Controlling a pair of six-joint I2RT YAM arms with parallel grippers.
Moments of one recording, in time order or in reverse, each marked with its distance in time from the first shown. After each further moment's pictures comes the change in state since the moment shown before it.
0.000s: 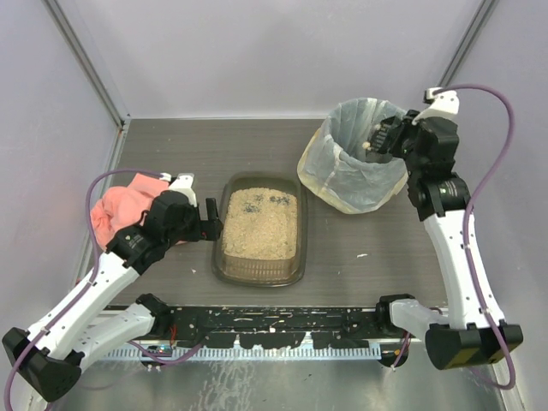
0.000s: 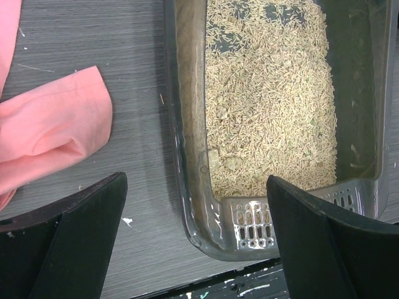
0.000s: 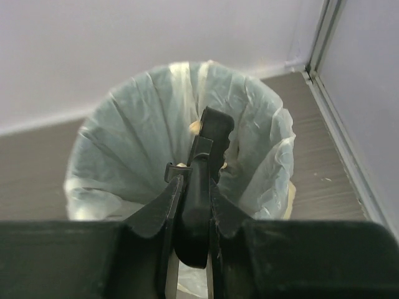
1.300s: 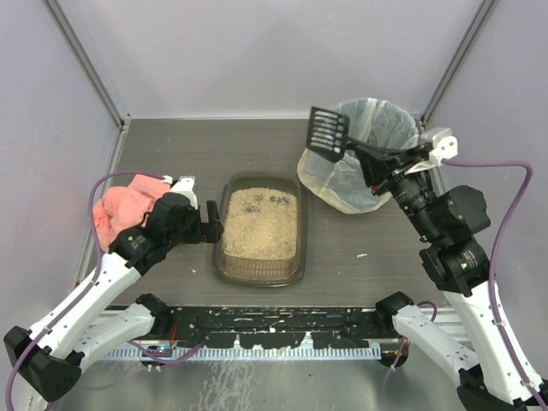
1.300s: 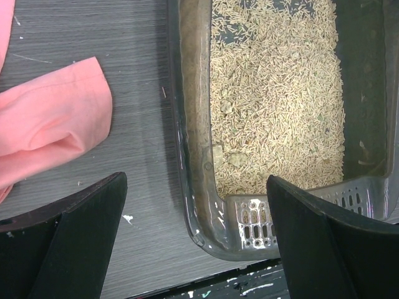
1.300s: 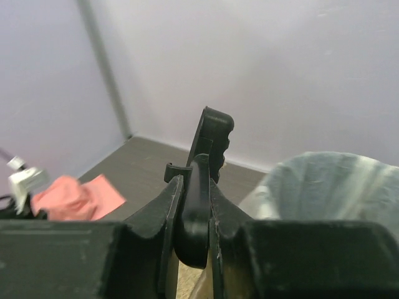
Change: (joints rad) left arm 0.000 0.000 -0.029 0.008 0.002 -0.005; right arm 0.342 -0.362 -0.175 0.226 -0.176 -0.100
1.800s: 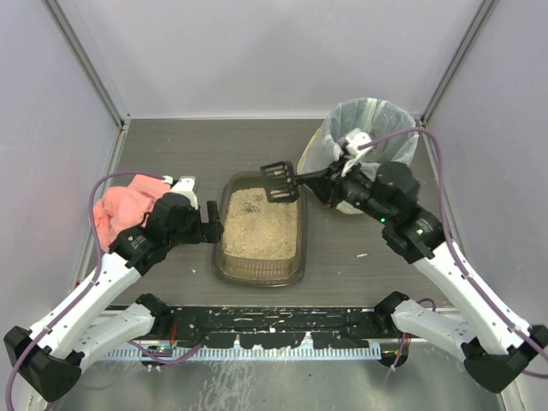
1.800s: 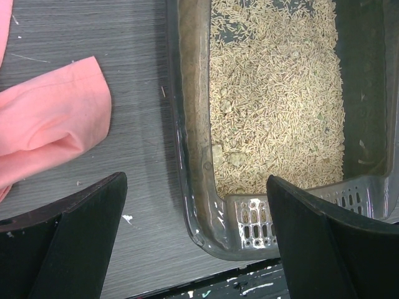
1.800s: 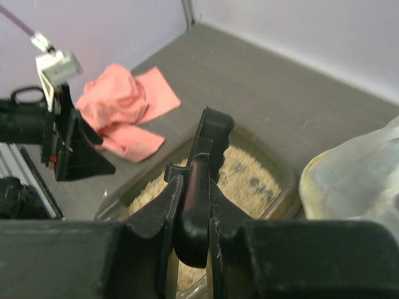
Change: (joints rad) left arm 0.000 0.000 -0.003 0.002 0.003 0.000; right arm 0.111 0.171 -0.047 -0.072 -0.287 0.019
